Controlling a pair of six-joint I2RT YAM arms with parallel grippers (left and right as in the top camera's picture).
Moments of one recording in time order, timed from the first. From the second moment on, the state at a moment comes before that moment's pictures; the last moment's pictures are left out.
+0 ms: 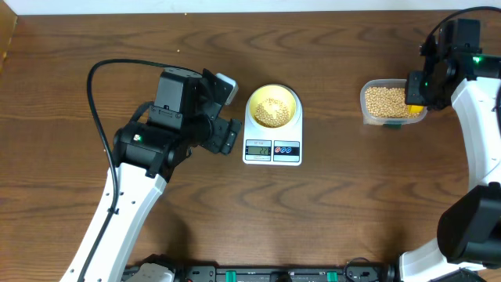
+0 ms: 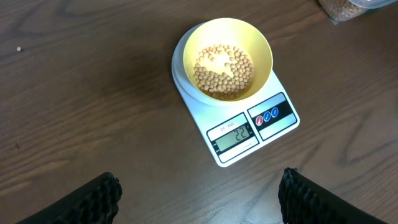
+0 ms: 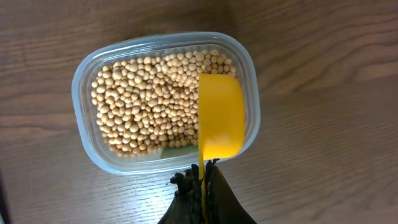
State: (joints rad) left arm -0.32 1.28 1.26 -0.90 0.18 0.15; right arm -0.12 1.74 1.55 -1.00 0.06 -0.01
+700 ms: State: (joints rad) left arm -0.32 1.28 1.26 -0.90 0.18 0.15; right arm -0.05 1.75 1.40 -0.88 -0.09 -0.06
